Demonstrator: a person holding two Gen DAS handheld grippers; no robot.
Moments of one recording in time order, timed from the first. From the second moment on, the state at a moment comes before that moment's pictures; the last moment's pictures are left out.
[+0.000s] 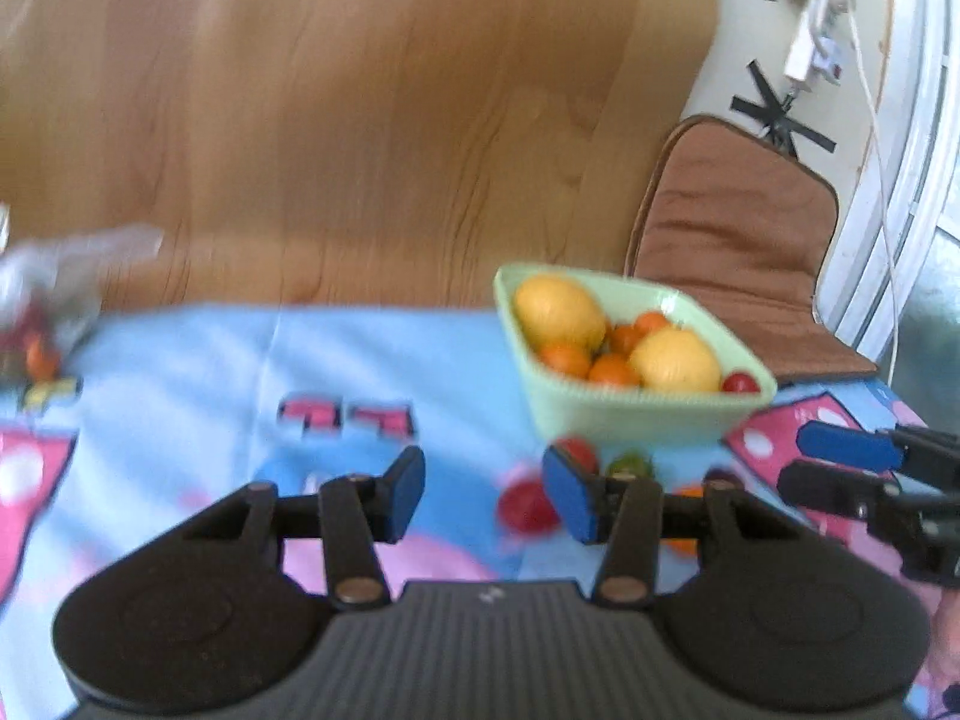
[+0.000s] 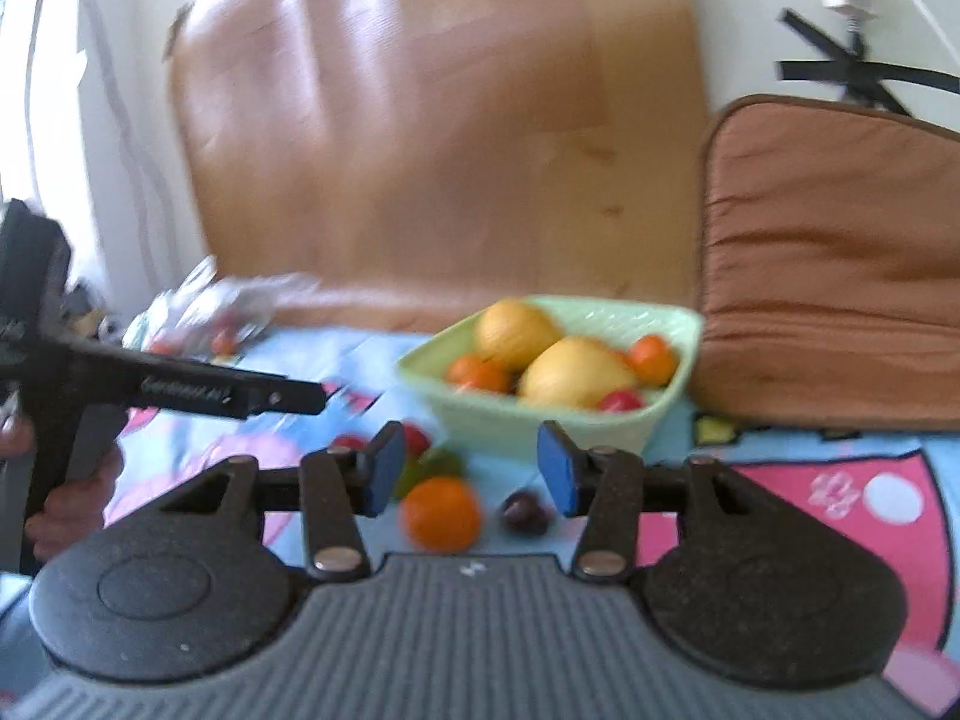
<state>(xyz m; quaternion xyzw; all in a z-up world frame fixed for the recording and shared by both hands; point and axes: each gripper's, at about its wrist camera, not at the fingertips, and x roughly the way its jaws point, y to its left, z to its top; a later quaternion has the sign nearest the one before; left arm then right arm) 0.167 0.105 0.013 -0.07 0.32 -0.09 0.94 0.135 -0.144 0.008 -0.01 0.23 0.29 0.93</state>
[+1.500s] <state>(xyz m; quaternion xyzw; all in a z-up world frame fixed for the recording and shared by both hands) 0.145 0.006 -0.016 0.02 0.33 -0.18 0.93 0.180 -0.150 -0.018 -0.06 0.32 0.29 0.90</state>
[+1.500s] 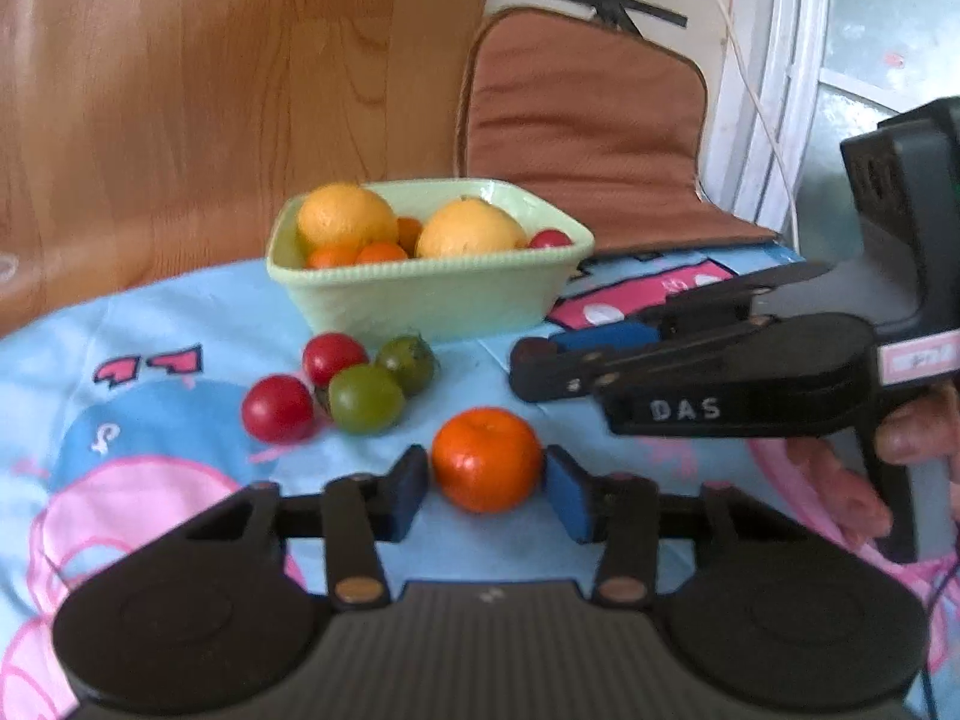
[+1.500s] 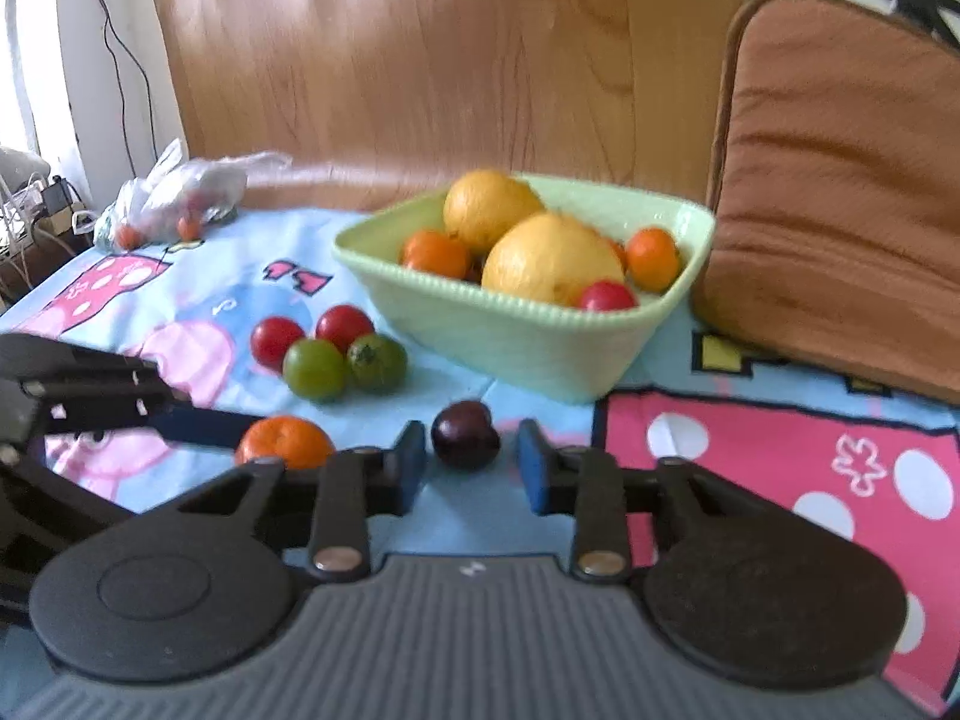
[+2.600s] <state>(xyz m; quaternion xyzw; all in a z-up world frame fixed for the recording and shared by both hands) 0.054 0.021 -0.017 0.02 0.32 -0.12 0.94 0.025 -0.129 -0.029 -0.12 0.27 0.28 0.91</state>
